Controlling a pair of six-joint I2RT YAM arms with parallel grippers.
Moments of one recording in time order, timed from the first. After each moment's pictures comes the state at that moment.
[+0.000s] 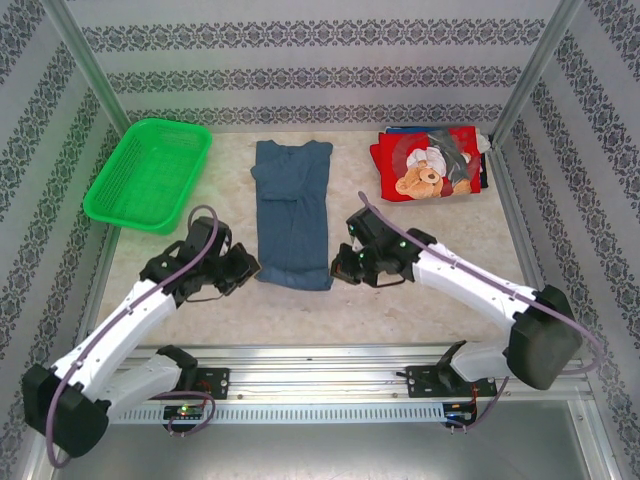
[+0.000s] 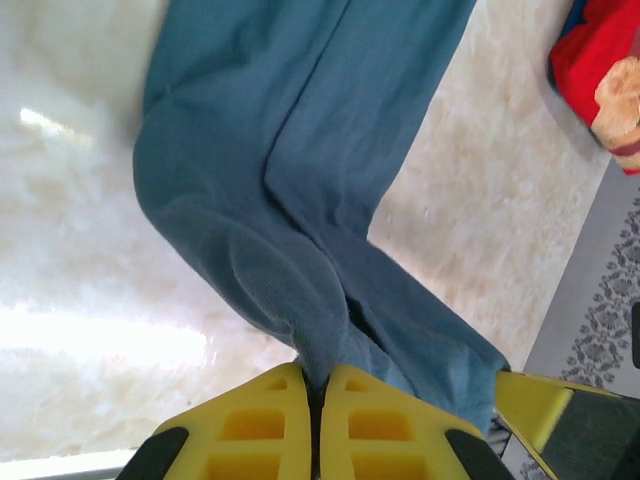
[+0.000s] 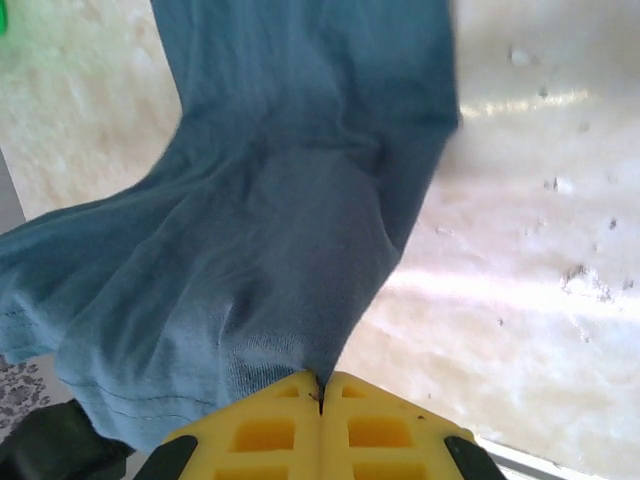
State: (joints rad) left arm -0.40 1.01 0.83 -0.72 0.27 -1.09; right arm 0.69 1.38 1.02 -0.67 -0.35 0.98
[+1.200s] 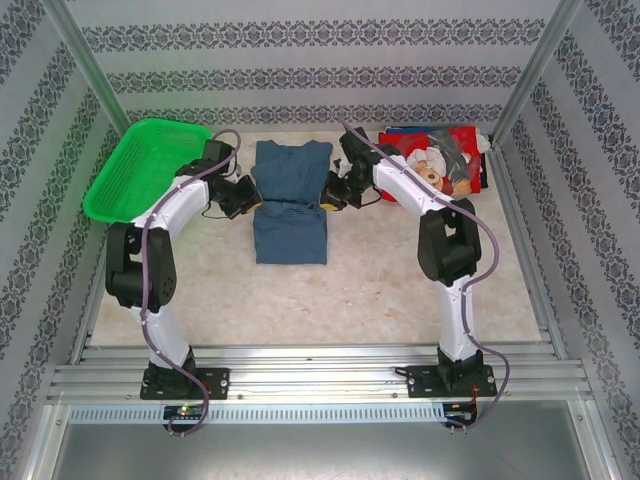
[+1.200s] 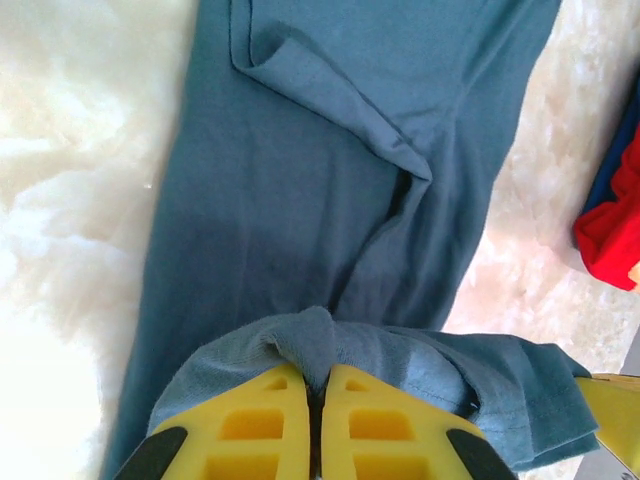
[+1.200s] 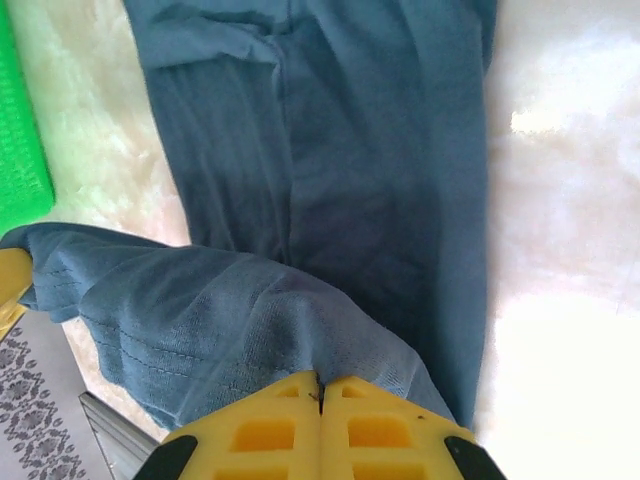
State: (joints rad) left arm -0.12 1.86 1.46 -0.68 0.41 -0.71; right arm 0.40 2.18 1.91 -0.92 -0.53 0.66
